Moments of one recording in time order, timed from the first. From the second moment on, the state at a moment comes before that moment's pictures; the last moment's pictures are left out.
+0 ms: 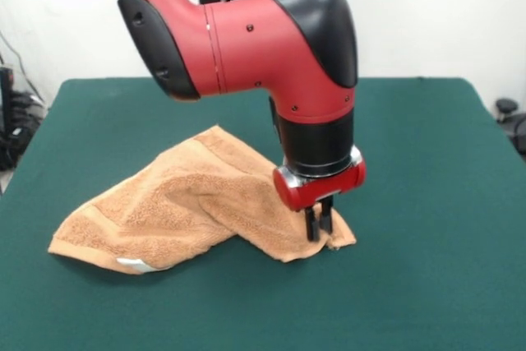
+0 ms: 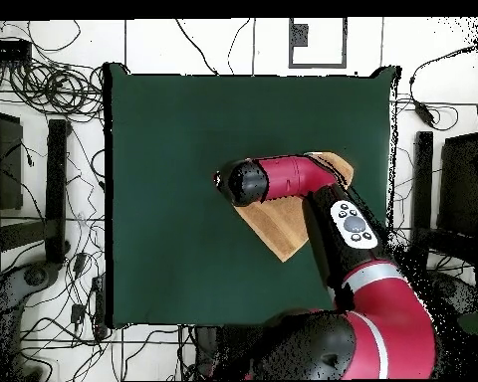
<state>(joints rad) -0.44 -0.36 0.45 1.42 -0.53 0.59 1.50</state>
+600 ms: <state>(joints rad) -0.36 -0.39 0.42 1.50 -0.49 0.59 1.50</state>
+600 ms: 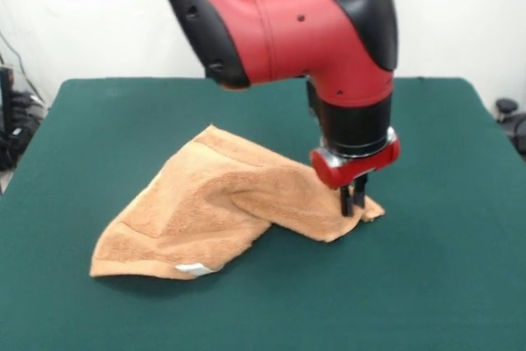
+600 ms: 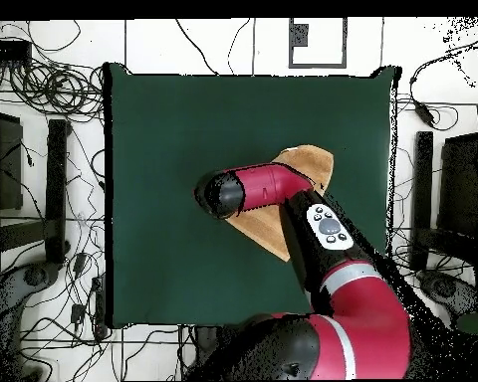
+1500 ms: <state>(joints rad) -0.37 -0.55 0.42 1.70 -0.35 0.64 1.50</state>
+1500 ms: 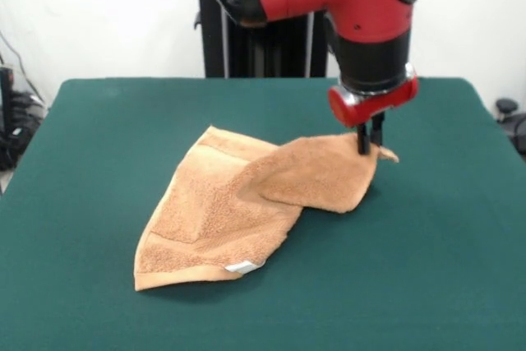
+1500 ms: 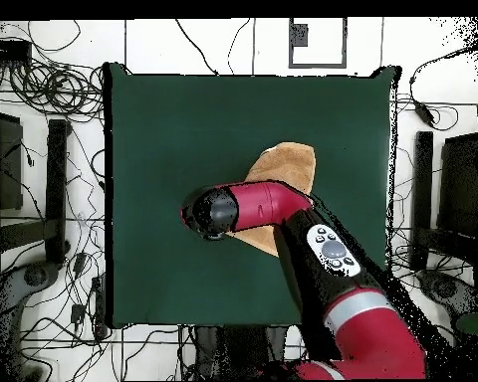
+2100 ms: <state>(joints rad) -0.39 -0.59 0.41 1.76 -0.36 0.68 1.50</state>
